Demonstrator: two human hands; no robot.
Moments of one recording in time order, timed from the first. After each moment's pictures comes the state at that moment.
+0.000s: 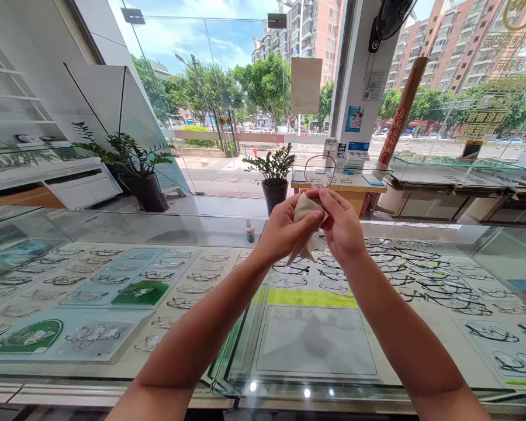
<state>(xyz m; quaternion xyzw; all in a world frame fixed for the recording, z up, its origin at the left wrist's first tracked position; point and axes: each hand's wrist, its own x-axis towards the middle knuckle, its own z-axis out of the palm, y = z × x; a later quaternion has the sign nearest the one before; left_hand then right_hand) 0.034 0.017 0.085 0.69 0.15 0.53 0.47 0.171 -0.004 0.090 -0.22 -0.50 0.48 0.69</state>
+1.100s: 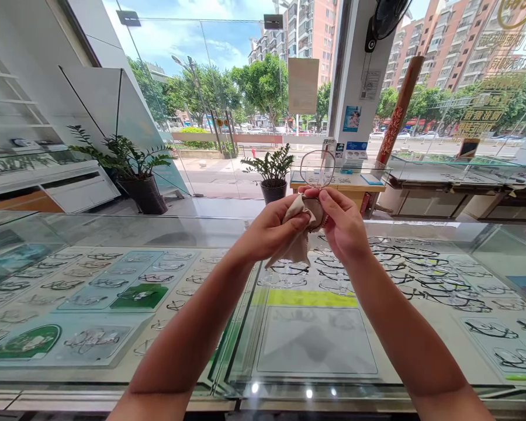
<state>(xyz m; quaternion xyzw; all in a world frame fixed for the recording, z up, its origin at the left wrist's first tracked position) 0.007 0.011 0.105 0.75 0.10 0.44 0.48 0.177 -0.011 0.095 -0.18 -0.56 0.45 0.67</state>
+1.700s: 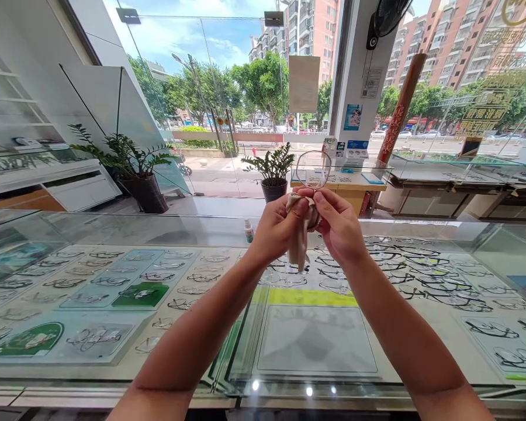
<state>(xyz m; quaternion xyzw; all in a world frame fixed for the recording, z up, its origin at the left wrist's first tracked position) 0.027 0.014 0.090 0.68 0.14 0.57 0.44 0.170 -0.012 0.092 -0.22 -0.58 0.44 0.65</state>
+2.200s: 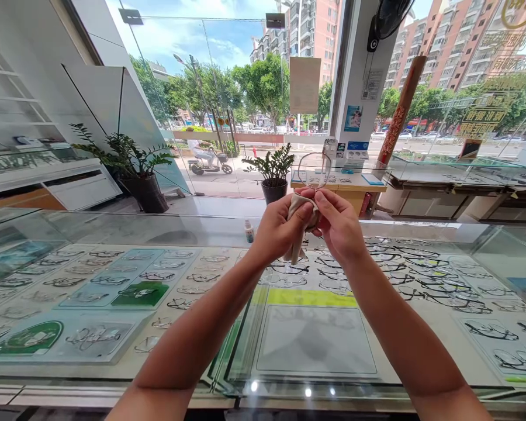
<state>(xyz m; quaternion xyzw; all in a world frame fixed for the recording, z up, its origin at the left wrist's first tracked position) 0.030 0.012 0.088 0.69 0.16 0.55 0.44 0.168 -0.013 0.093 -0.21 -0.54 0.48 0.66</state>
